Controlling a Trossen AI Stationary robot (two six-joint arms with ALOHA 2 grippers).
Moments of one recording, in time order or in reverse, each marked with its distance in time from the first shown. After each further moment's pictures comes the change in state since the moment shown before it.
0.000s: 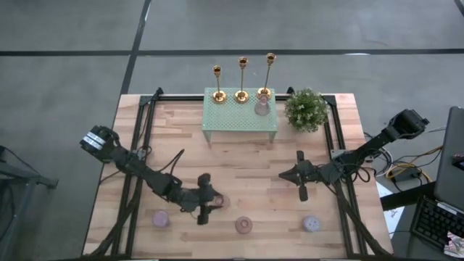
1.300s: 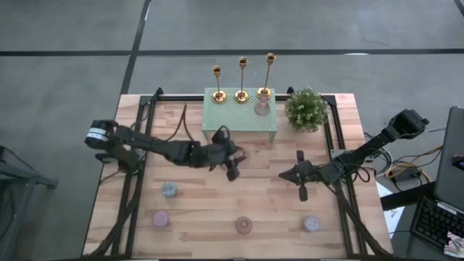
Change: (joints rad) left arm 0.412 -0.006 0.381 -0.297 -0.020 0.129; right arm 0.000 -0.001 0.000 0.000 -0.003 -0.001
